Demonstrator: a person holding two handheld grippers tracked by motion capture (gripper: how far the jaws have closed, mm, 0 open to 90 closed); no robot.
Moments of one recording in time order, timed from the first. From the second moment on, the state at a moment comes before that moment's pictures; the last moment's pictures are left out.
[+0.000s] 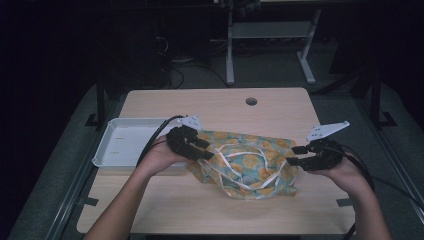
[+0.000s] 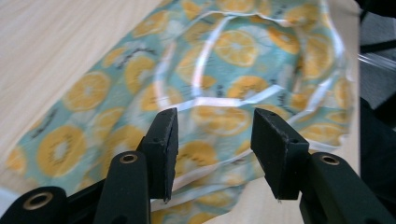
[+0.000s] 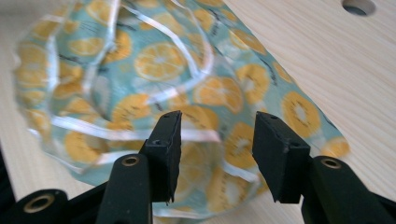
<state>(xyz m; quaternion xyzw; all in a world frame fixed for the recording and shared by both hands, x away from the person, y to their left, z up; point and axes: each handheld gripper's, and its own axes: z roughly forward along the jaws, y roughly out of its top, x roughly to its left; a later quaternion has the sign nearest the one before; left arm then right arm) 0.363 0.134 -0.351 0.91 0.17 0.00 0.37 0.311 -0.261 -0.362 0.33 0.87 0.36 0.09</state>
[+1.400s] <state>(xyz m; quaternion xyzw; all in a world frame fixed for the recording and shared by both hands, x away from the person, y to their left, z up) 0.335 0.080 -0.389 0.94 0.07 -0.03 0.32 0.310 -0.247 -0.371 0.30 0.88 0.36 0.07</state>
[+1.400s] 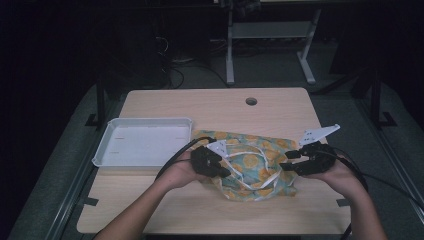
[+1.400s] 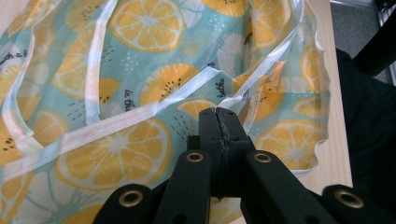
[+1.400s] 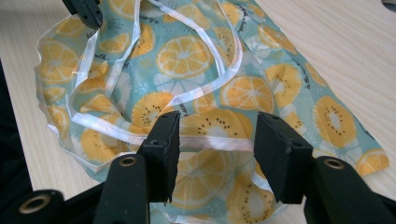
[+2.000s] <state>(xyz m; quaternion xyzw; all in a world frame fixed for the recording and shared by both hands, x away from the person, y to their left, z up) 0.372 0.100 -0.356 0.90 0.14 0.00 0.42 0.306 -0.251 -0.359 0.30 0.87 0.38 0.08</state>
